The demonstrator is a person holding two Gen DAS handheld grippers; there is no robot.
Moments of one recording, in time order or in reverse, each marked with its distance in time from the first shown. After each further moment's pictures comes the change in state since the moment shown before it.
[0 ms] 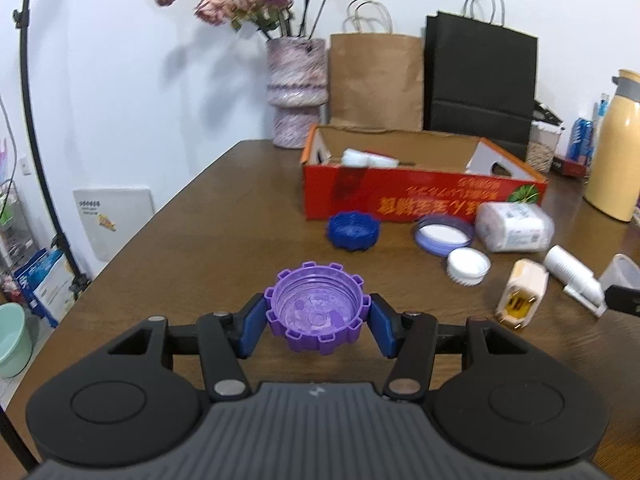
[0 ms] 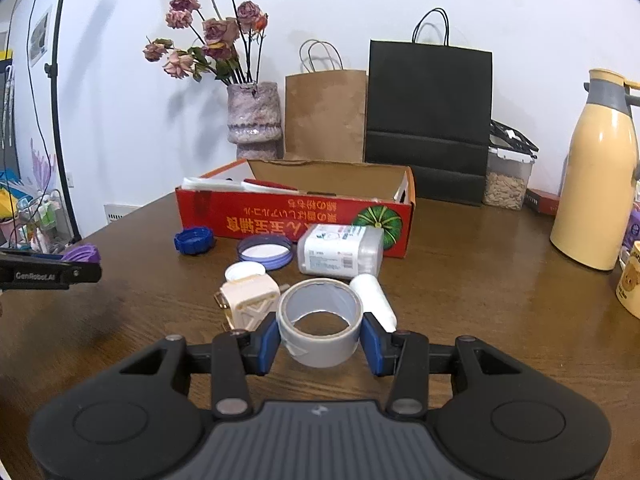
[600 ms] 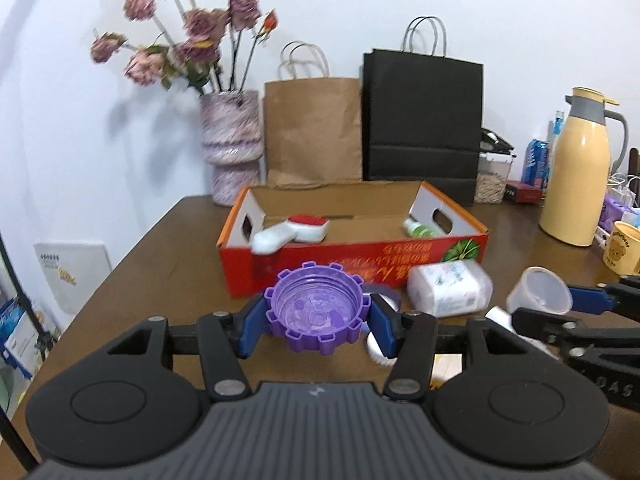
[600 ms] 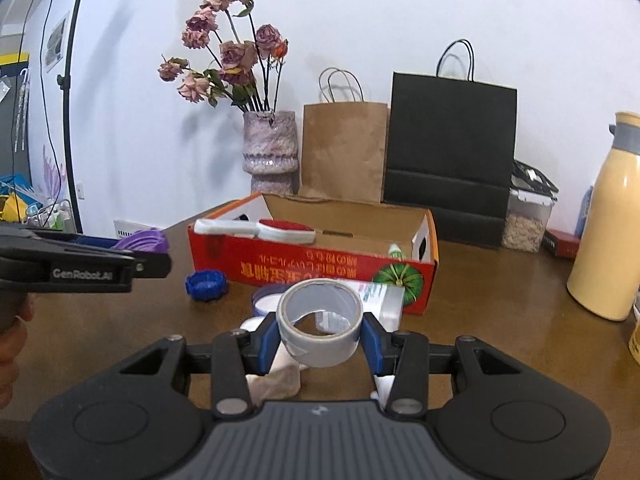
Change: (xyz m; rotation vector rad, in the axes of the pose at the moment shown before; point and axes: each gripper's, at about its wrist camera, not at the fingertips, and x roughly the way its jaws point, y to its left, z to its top) left arm 0.003 -0.058 0.053 0.078 -0.101 -0.101; right arm 0.015 0.012 0.043 -0.045 -0.066 0.031
